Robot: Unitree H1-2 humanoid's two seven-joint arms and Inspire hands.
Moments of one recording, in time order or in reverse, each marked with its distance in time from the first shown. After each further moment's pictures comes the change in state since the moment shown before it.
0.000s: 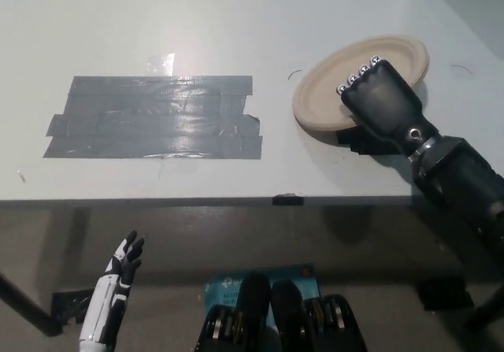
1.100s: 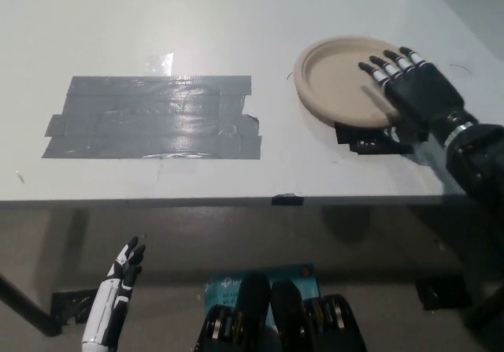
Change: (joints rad) left_arm -0.005 -0.004 0.003 0.038 0.002 0.010 0.000; right_arm 0.081 -0.186 -0.089 -0.422 0.372 0.096 0.685
